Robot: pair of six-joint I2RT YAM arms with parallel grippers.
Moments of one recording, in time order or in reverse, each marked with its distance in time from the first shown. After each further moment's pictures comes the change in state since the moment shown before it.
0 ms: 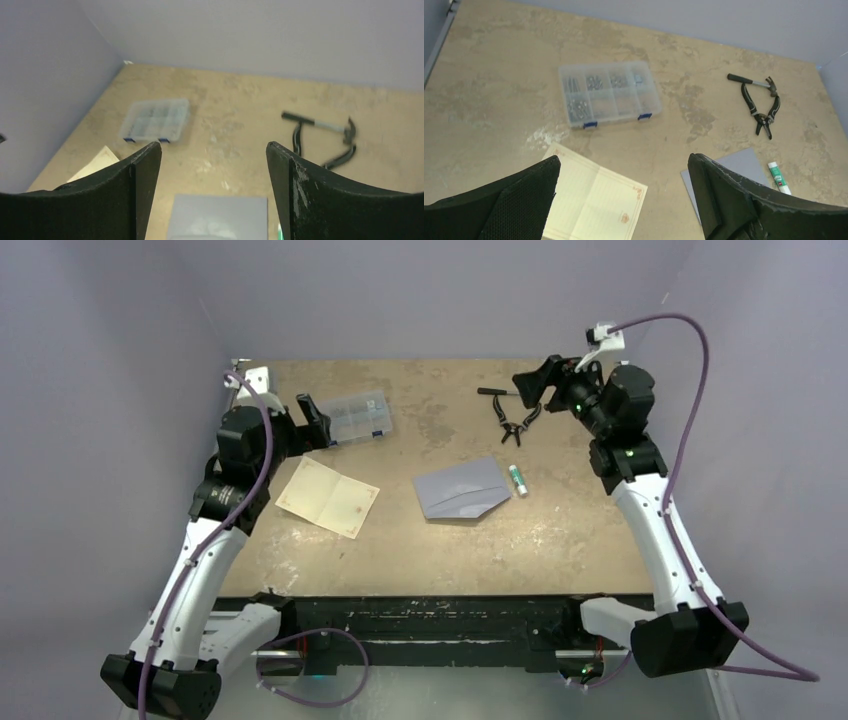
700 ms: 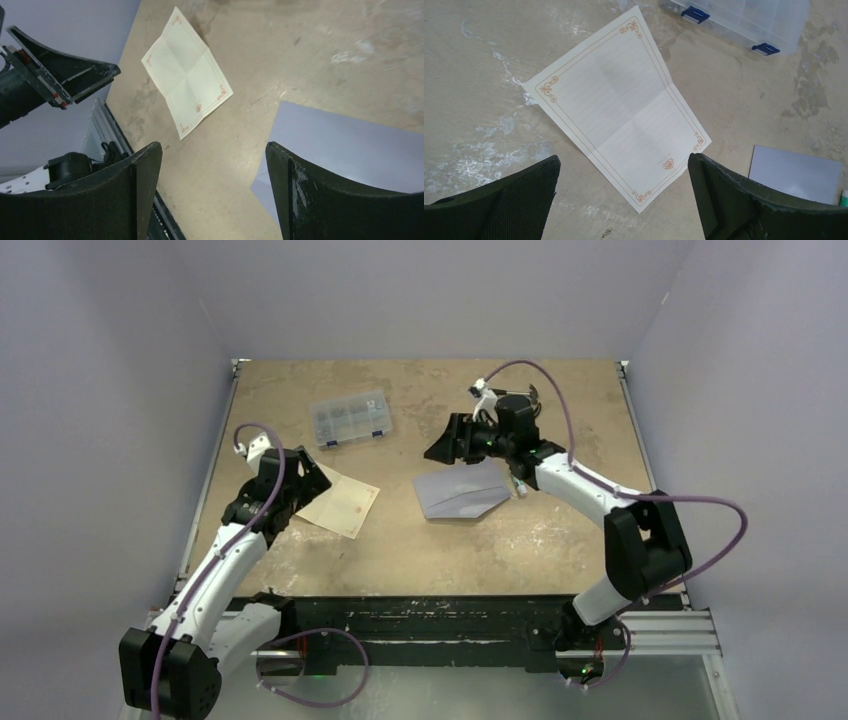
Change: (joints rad) left arm 0.000 -0.002 -0.369 -0.129 -0.195 -0.422; right arm 0.280 0.381 -0.220 0.158 -0.219 0.247
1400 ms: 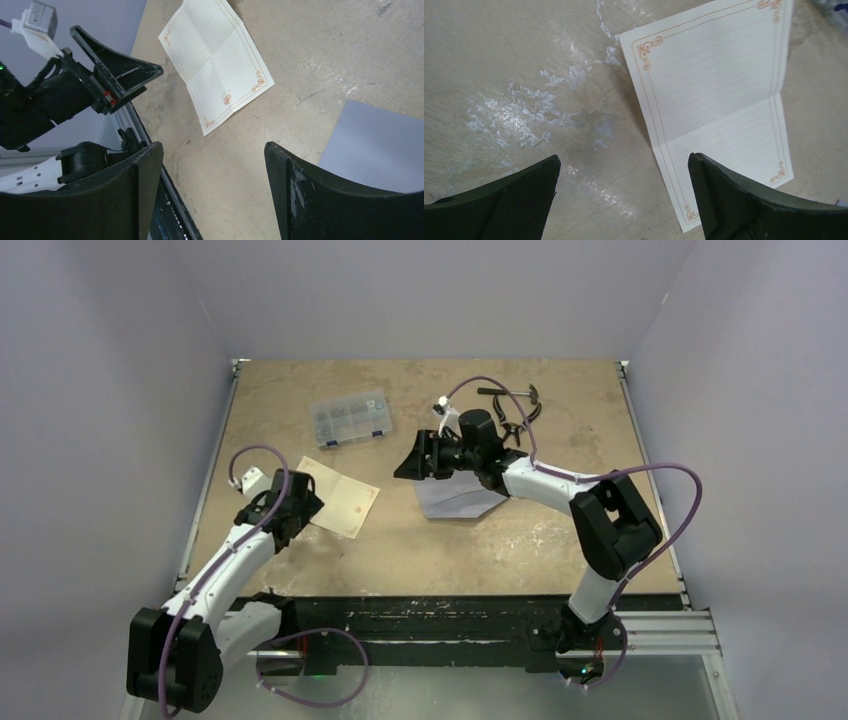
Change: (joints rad) left arm 0.000 0.042 -0.118 -0.110 -0.184 -0.264; right arm 0.174 0.185 0.020 0.128 -0.006 0.132
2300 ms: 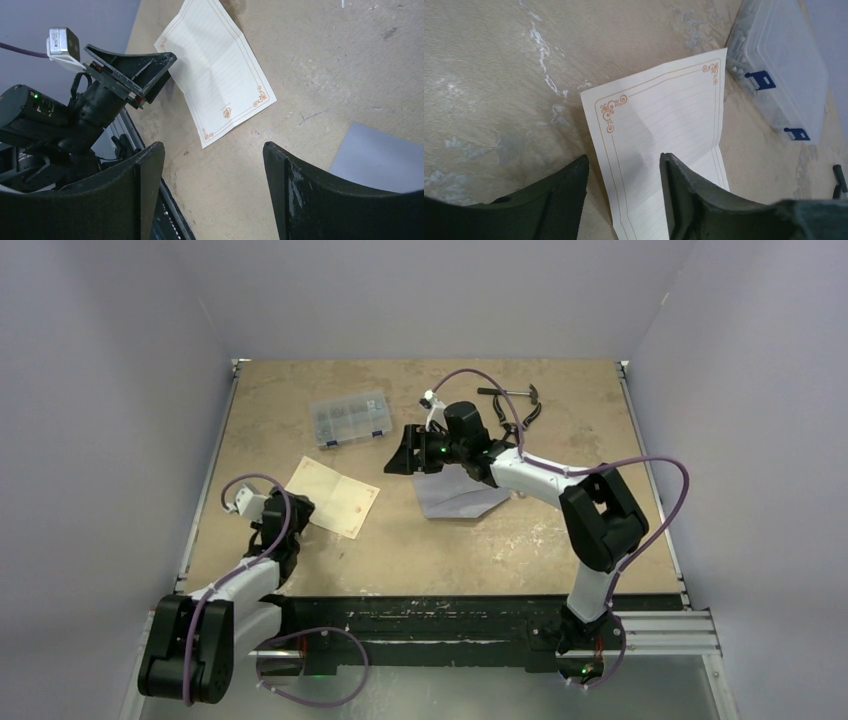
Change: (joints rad) left arm 0.118 0.039 -0.436 0.926 0.058 0.009; right arm 0.048 0.072 0.126 -0.080 0.046 -0.027
